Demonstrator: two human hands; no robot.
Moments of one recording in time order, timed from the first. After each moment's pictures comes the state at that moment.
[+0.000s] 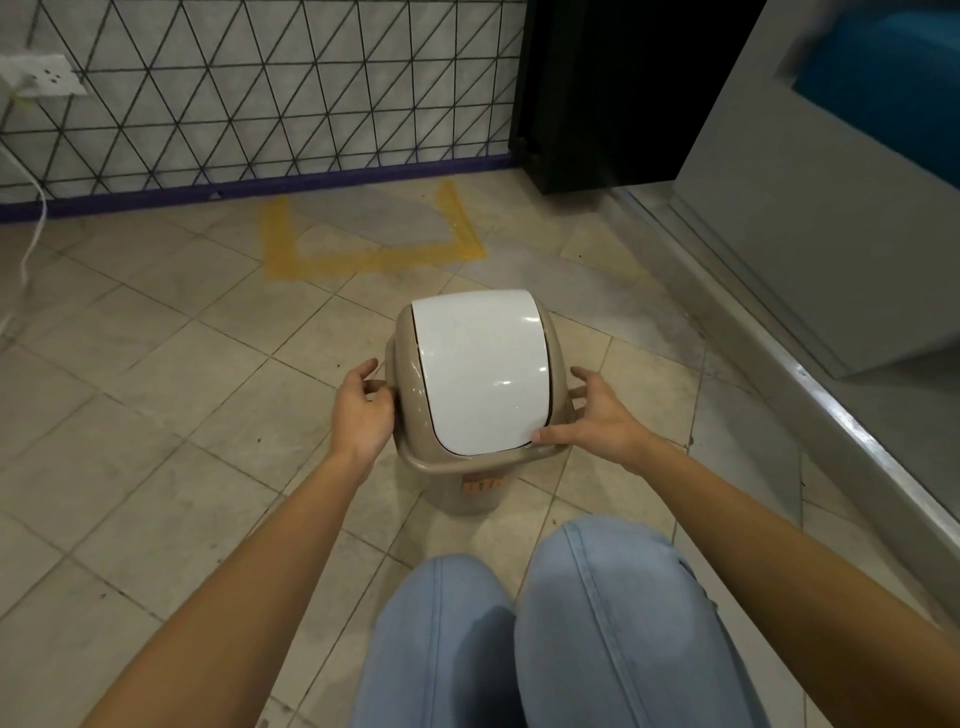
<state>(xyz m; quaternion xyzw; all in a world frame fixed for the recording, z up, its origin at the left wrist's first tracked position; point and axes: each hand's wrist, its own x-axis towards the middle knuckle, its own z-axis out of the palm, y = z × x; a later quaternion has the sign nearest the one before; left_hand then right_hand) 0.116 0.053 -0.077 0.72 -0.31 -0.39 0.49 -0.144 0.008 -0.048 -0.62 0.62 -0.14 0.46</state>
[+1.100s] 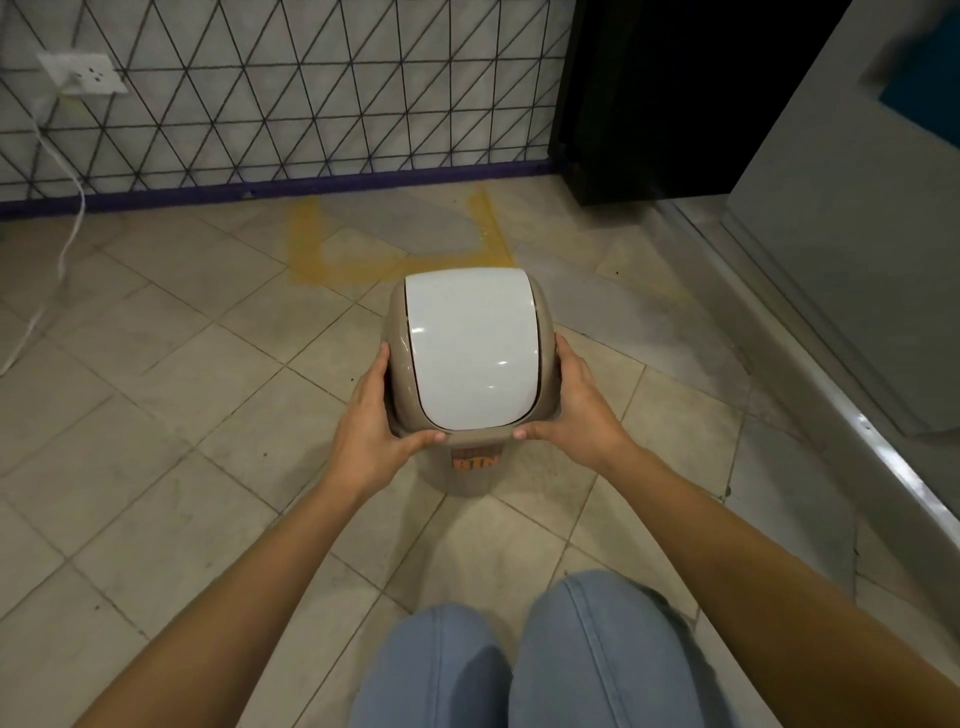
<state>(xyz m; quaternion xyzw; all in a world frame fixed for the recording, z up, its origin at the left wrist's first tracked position) 0.122 0.029 -0.072 0.69 -0.52 -0.30 0.40 -0.100 -0.057 -0.051 -0.72 0.52 -0.21 0.41</state>
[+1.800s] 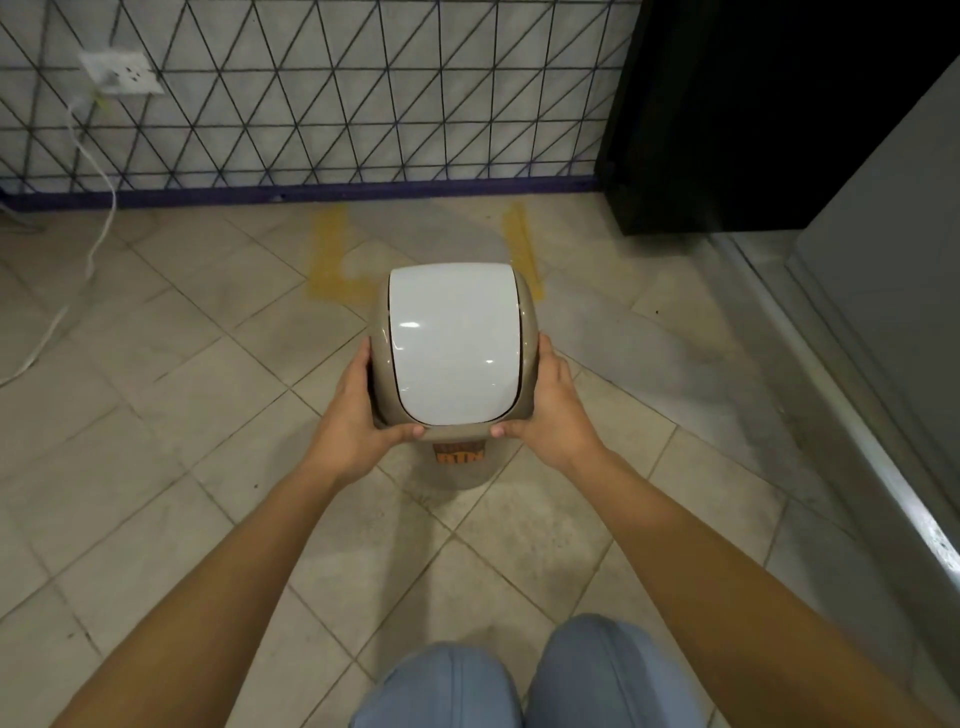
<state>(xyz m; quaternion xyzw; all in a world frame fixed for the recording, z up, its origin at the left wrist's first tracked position) 0.150 -0.065 -0.064 0.70 -0.48 -0.32 0.42 -0.054 -0.163 -0.051 -0.74 0.50 -0.18 0.42</state>
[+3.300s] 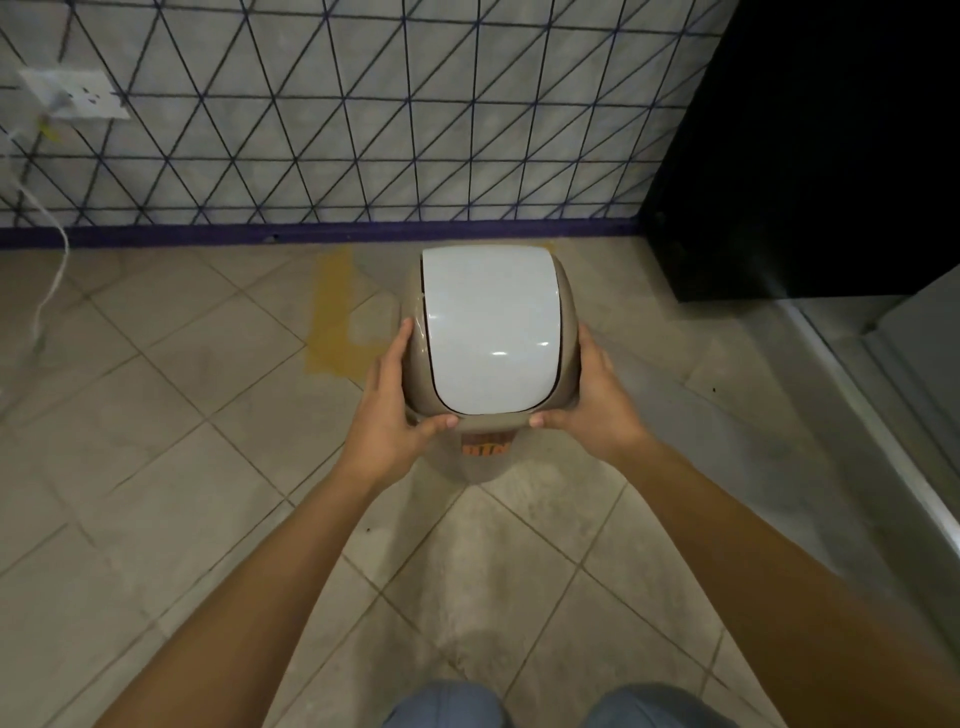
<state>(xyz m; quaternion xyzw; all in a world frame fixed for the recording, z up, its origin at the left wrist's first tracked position) 0.263 -0.239 -0.086 0.67 -0.50 -0.31 0.45 0.054 -0.348 -0.064 -0.73 0.50 -0.19 0.41</state>
